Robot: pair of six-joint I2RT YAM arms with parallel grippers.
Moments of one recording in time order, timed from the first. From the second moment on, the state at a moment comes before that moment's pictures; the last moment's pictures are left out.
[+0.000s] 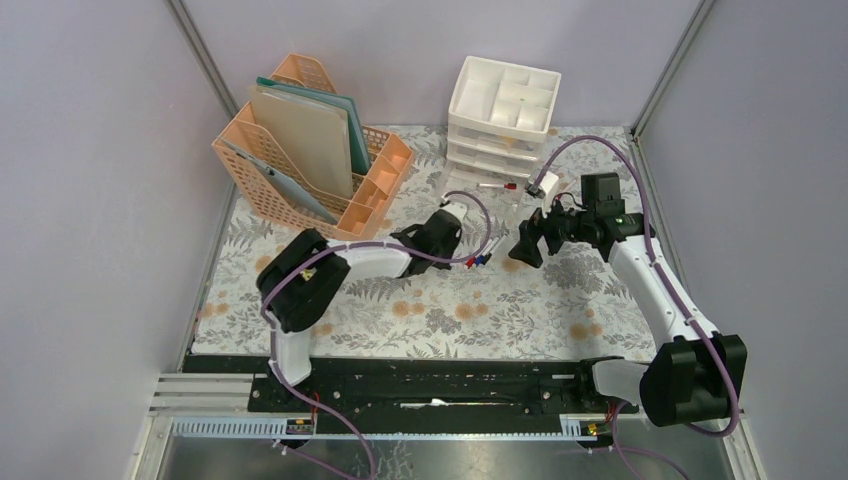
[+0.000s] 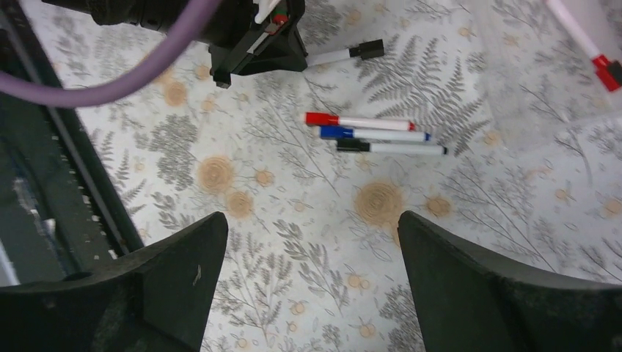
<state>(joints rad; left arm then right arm) -0.84 1.95 1.18 -0.06 -0.22 -0.27 0.12 1.23 0.99 -0.64 -0.73 -0.52</state>
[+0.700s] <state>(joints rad) -0.87 1.46 0.36 1.06 0.01 -0.89 0.12 1.28 0.55 0.48 -1.04 0.67</state>
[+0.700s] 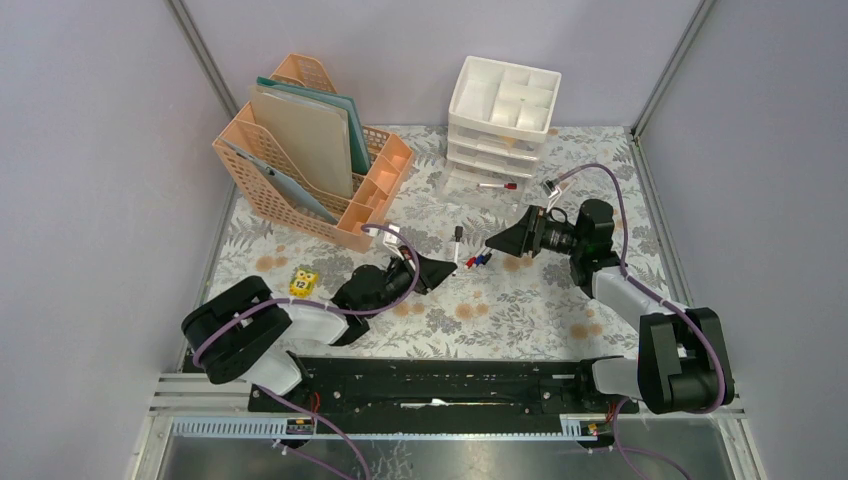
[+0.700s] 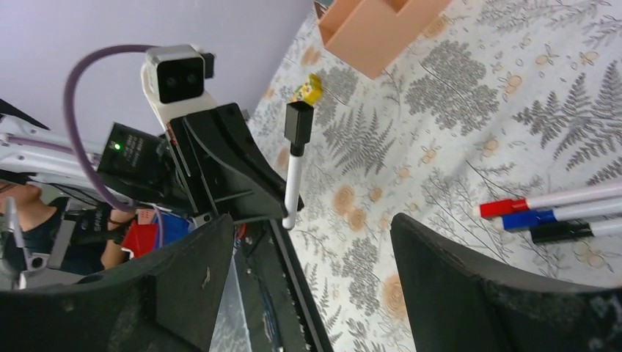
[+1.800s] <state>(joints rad) -0.96 1.73 0.39 1.44 0.01 -1.13 0.28 1.37 0.62 0.36 -1.04 0.60</state>
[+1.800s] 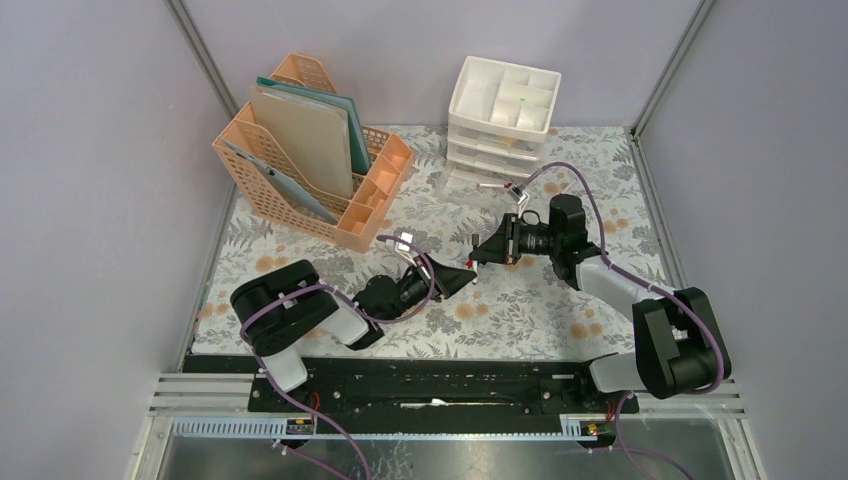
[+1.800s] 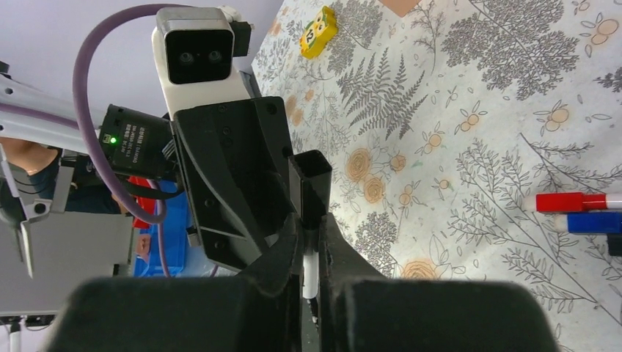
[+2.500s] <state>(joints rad) -0.96 1.20 0.45 0.41 -0.57 -0.43 0.28 1.32 0.97 -0.26 -0.70 -0.35</state>
